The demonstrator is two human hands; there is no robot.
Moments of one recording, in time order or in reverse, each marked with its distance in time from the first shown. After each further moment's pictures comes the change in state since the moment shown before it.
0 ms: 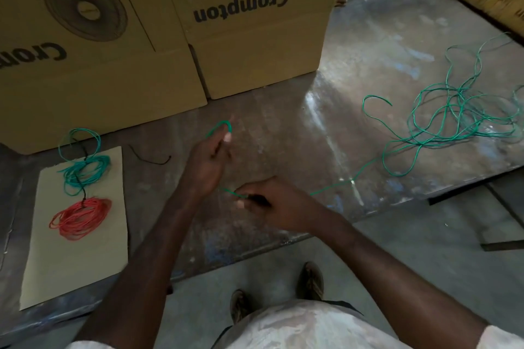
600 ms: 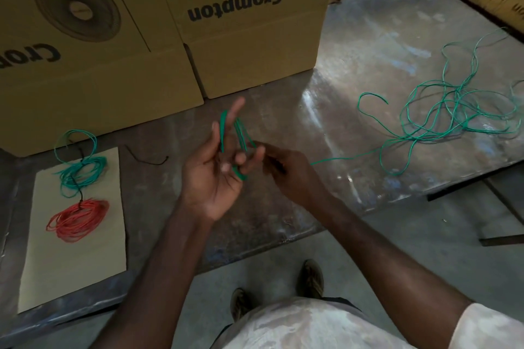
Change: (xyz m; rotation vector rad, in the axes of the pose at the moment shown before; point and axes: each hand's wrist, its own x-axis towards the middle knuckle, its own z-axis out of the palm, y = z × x) left_hand -0.035 0.073 0.005 -1.415 -0.271 -0.032; right_hand 0.009 0.036 -0.020 0.055 0.414 0.186
